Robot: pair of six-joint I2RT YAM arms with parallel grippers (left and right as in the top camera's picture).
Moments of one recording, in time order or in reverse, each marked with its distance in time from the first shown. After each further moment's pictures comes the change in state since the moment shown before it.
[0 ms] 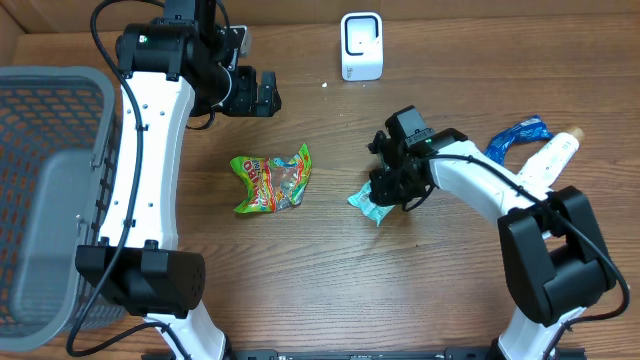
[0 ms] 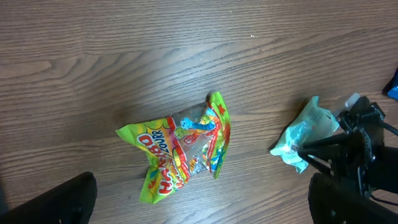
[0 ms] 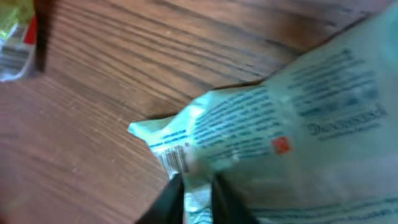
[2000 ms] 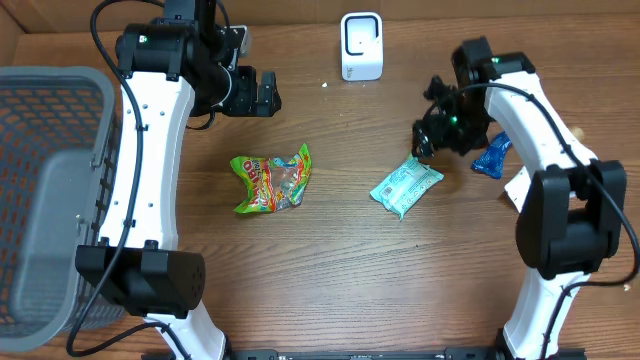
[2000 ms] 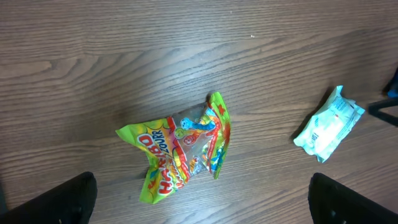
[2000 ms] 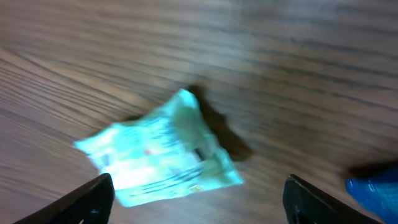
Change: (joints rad) left arm 0.000 0.000 0.000 0.000 0.000 0.000; right arm -0.284 0.183 0.489 -0.463 0.108 -0.294
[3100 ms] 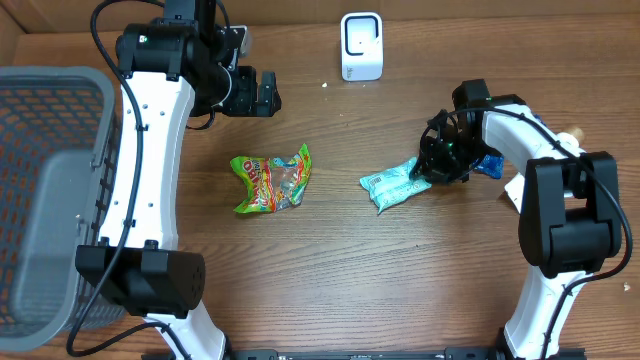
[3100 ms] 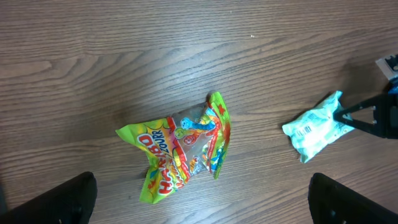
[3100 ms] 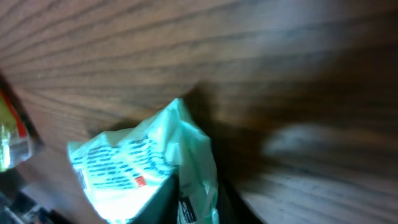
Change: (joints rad) left arm 0.000 0.000 0.000 0.000 0.000 0.000; right arm -0.027 0.006 -0.297 0.282 -0.246 0.373
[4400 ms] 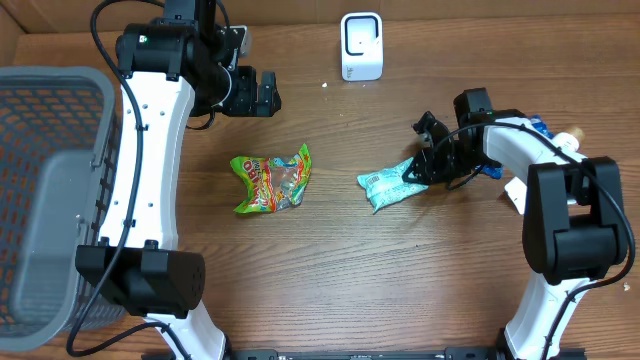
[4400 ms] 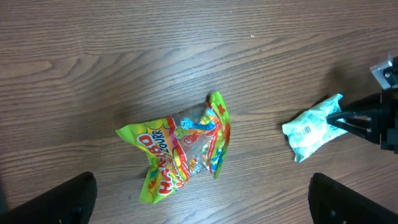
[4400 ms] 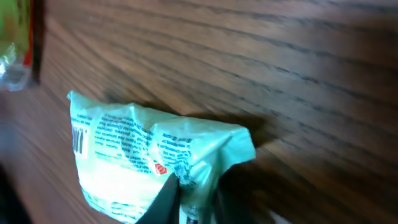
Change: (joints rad) left arm 0.000 0.000 0.000 0.000 0.000 0.000; right arm -0.001 -0.038 -0.123 0.171 -0.104 -0.436
